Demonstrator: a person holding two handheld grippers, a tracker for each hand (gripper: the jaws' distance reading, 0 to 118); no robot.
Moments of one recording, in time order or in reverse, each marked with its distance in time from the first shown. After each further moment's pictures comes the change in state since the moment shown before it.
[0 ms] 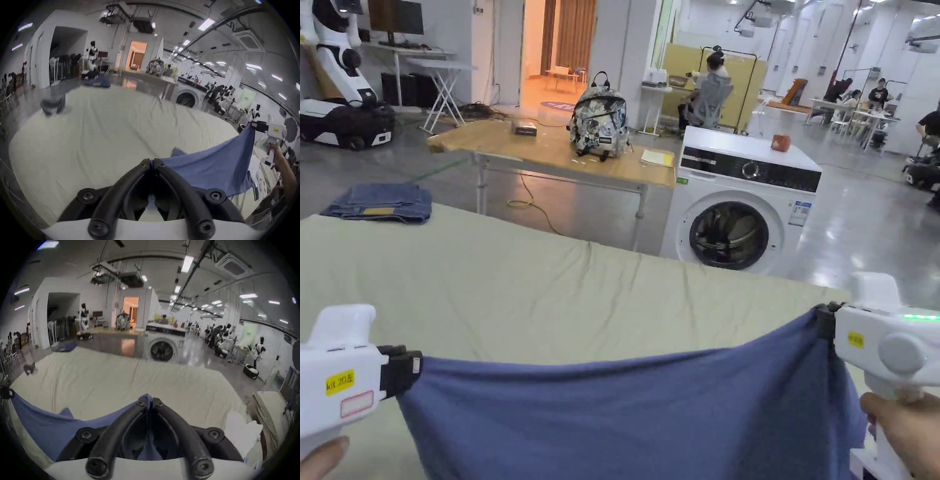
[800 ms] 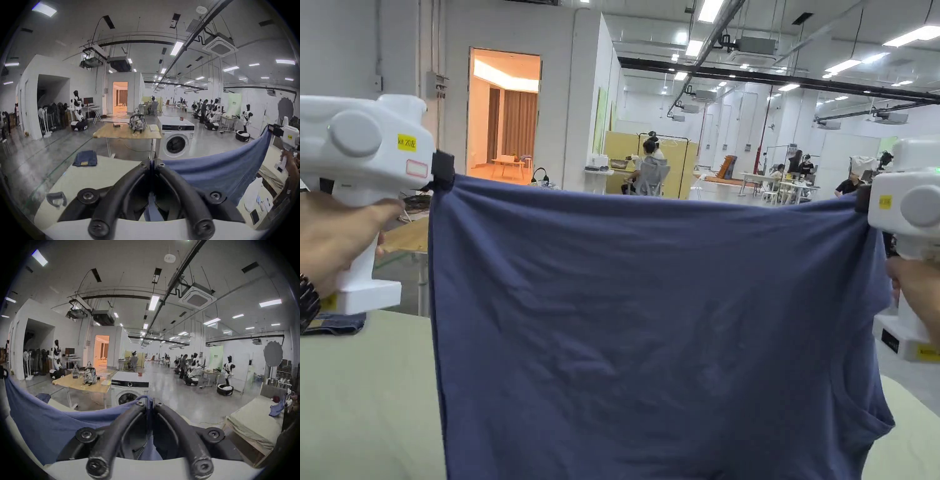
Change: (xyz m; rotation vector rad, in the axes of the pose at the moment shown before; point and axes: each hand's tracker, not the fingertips) left arm 0.129 0.327 0.013 0.303 -0.051 -0.212; right arm 0.087 0.233 0.083 0.337 -0.273 -0.086
